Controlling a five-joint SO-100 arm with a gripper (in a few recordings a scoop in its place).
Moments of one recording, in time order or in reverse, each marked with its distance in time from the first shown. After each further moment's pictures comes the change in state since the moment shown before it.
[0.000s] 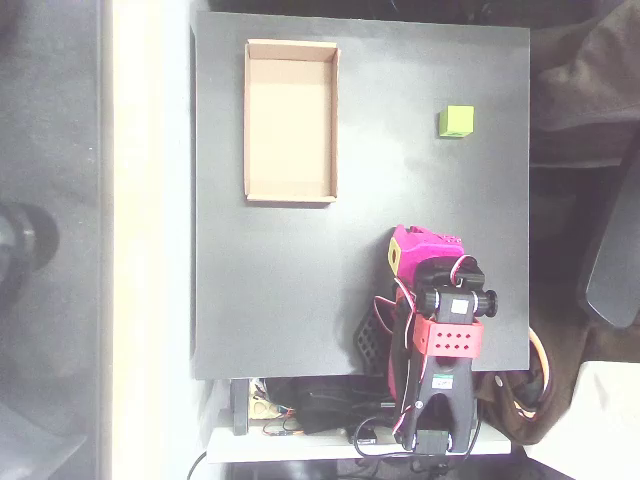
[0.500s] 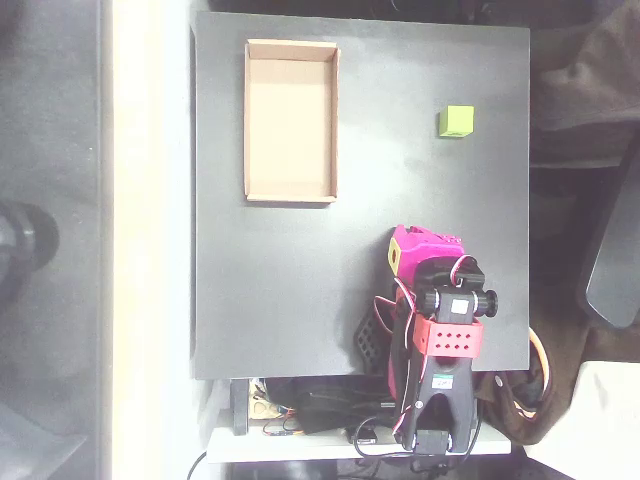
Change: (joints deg) arm 0.0 0.0 0.0 0.0 0.0
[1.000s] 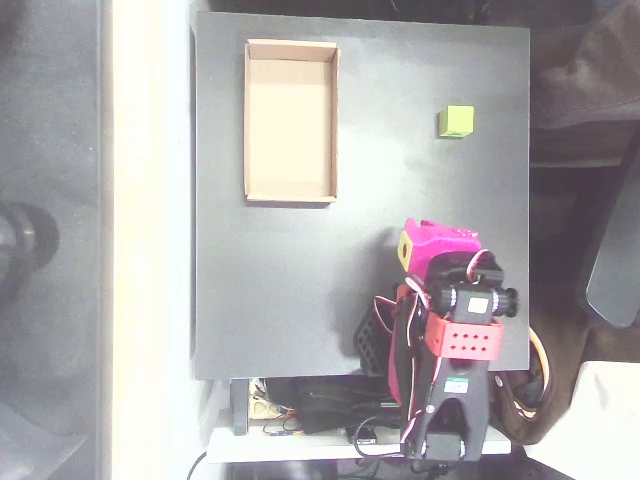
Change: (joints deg) arm 1.0 -18.0 -20.4 1.3 -0.2
